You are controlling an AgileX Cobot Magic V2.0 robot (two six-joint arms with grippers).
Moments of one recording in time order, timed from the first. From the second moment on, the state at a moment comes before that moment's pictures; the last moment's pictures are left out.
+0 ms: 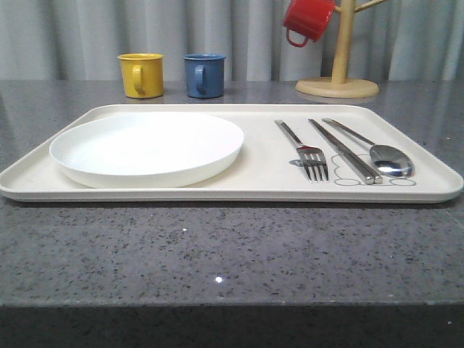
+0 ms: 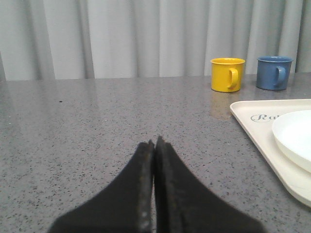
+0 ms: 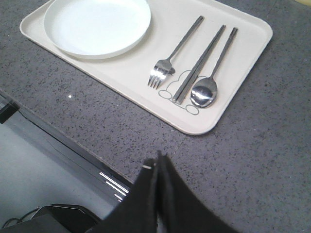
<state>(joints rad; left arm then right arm) 0.03 -0.01 0.01 0.01 0.05 0.05 0.40 0.49 -0.85 0.16 1.05 -0.12</state>
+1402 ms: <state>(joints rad) 0.03 -0.01 0.01 -0.06 0.00 0.15 0.40 0.49 -0.85 0.16 1.05 -0.12</state>
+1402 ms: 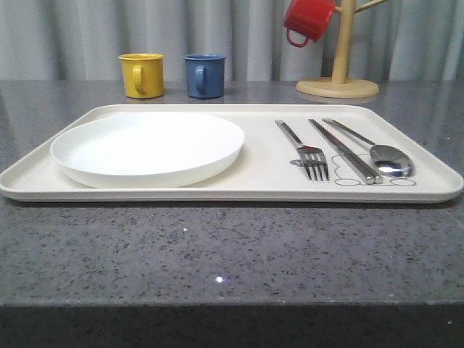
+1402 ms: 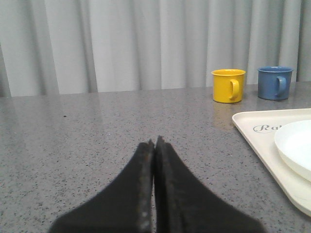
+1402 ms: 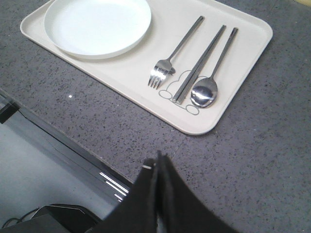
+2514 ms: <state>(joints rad) 0.03 -0.01 0.01 -0.06 0.00 0.15 0.02 0.00 0.00 0.11 0.08 -0.12</state>
